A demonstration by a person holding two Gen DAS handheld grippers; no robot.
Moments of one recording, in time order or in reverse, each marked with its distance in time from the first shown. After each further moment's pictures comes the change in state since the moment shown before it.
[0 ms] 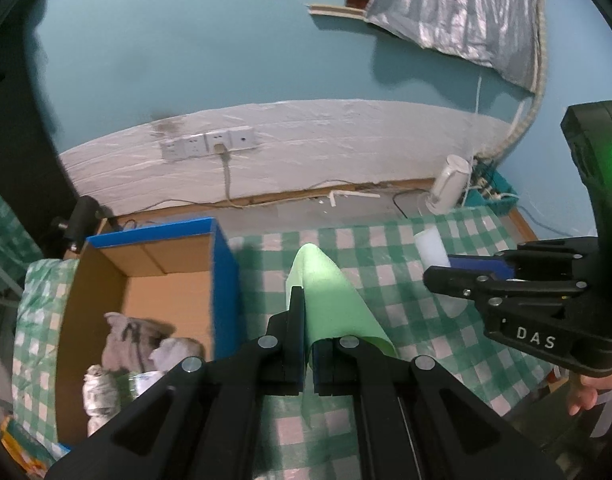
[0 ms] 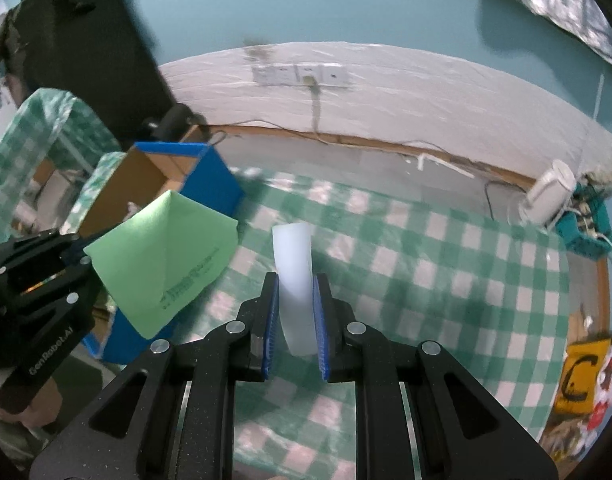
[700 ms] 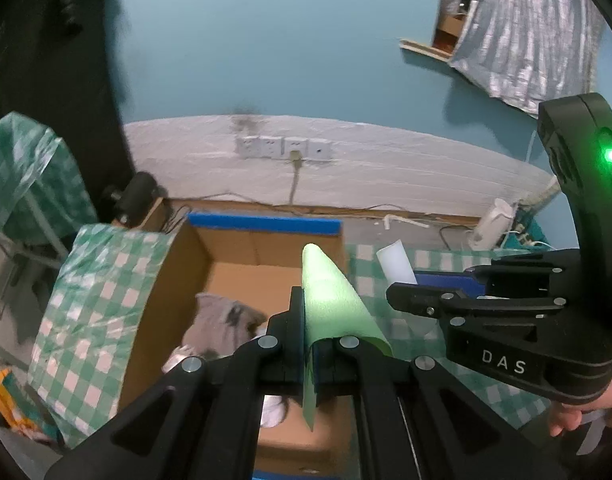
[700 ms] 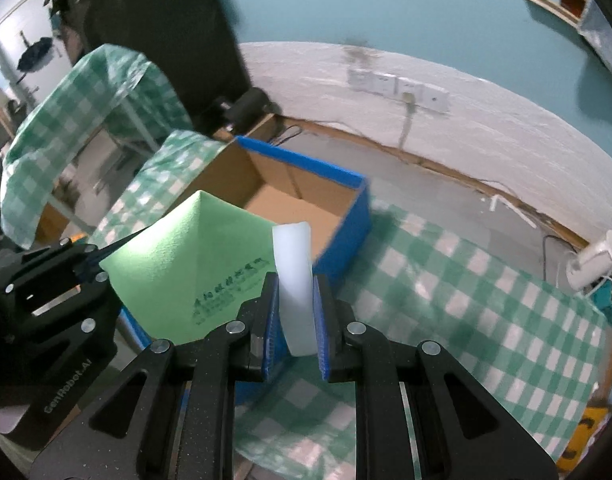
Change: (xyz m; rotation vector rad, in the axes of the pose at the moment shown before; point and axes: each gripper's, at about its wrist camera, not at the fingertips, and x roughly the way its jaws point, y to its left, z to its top) left arm -0.036 0.109 -0.024 -0.180 -0.049 0.111; right arm 0.041 0.135 0.050 -0.178 0.043 0.141
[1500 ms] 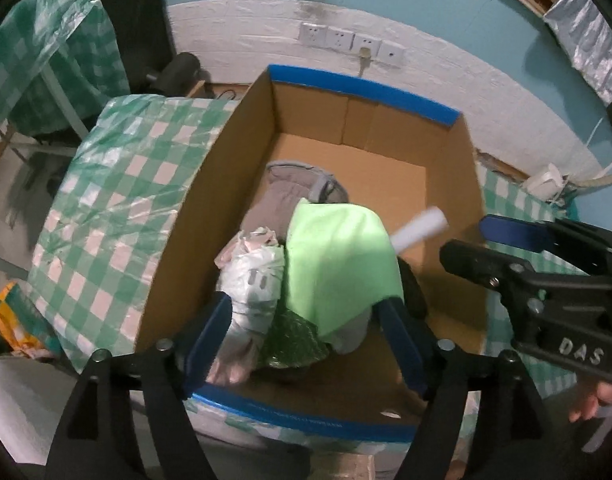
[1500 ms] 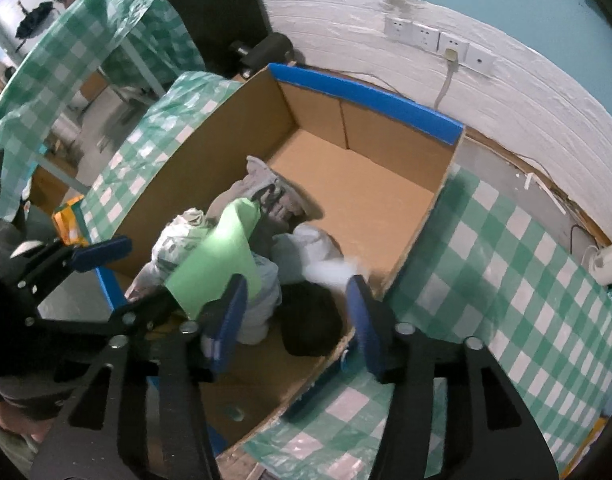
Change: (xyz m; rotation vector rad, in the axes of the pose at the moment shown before) left arm 0.052 0.077 -0.052 -0.154 0.347 0.076; right arm 0.080 0.037 -0.006 -0.029 0.153 0.027
